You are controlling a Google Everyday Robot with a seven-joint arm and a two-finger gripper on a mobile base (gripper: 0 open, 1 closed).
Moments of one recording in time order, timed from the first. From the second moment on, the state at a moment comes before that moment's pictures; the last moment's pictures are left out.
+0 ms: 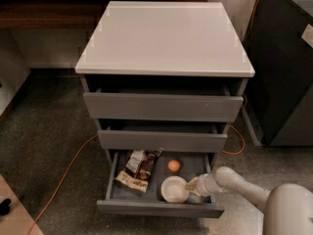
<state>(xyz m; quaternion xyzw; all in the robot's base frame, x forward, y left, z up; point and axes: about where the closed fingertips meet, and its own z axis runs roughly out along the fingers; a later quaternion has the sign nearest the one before) 0.588 -0.193 0.201 -0.56 0.77 0.15 0.27</state>
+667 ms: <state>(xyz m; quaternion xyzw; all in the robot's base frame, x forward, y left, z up) 0.556 -0.188 0.185 -0.57 0.76 0.16 0.25</state>
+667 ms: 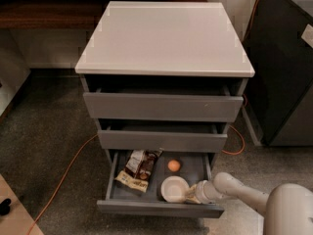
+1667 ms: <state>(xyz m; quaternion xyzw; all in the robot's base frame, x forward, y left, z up) 0.525 -0.193 0.166 -0.57 0.77 0.18 0.23</state>
